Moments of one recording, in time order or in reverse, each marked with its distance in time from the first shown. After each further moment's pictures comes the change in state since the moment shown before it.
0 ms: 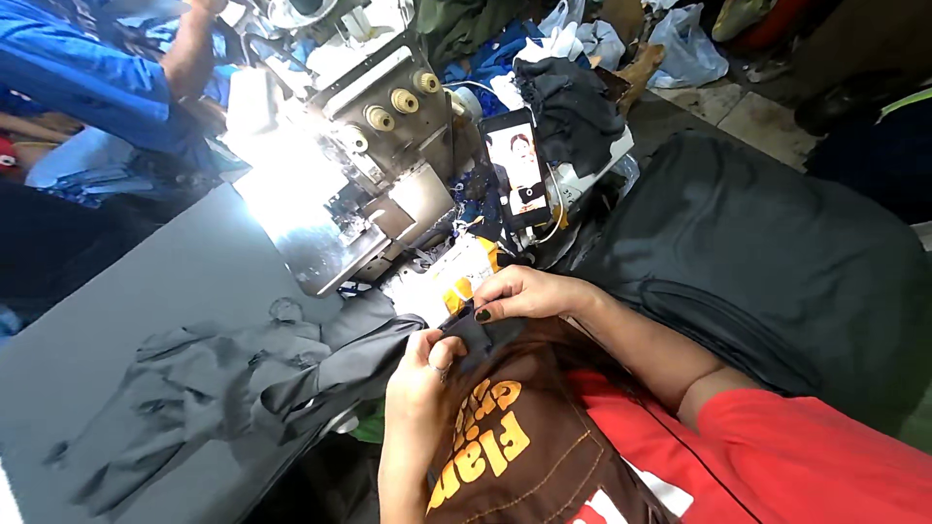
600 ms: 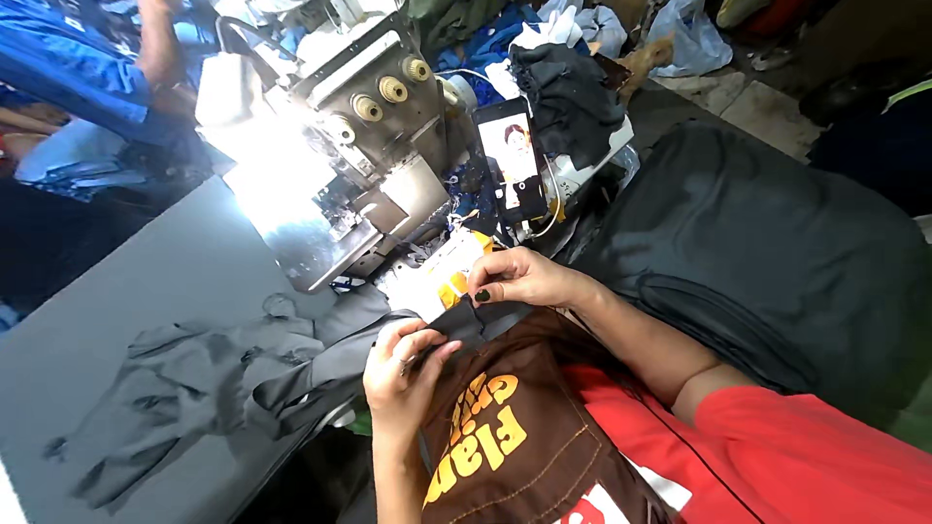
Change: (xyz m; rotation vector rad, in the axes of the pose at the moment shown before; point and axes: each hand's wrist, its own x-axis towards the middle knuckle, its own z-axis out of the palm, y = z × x) left_hand 0.003 -0.025 0.005 -0.276 0.185 0.016; right_hand -0.005 0.006 -0.002 0.053 0.164 -0.095
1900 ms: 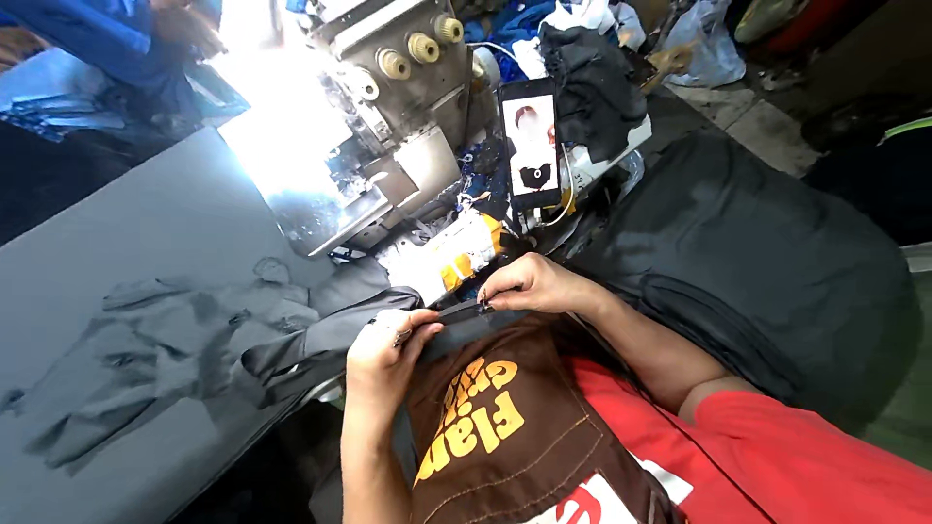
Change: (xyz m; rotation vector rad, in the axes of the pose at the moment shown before) left_hand -0.010 -0.011 -0.019 0.173 -0.122 -0.099; right_hand -0.016 0.009 0.005 -0.394 -0.106 0.142
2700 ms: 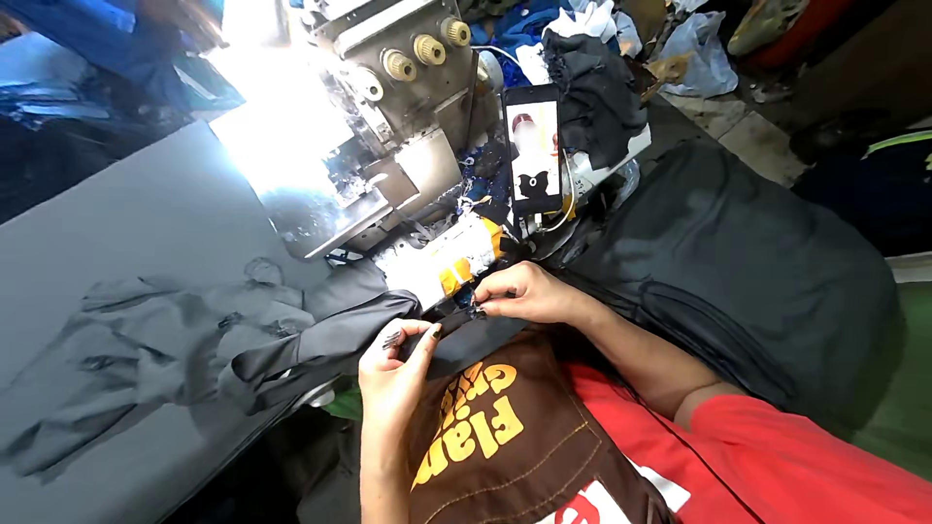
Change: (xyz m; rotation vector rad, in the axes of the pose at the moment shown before) left_hand -0.008 0.025 0.020 -0.465 0.185 -0.437; right_hand 0.007 0.002 0.012 0.032 0.060 0.025
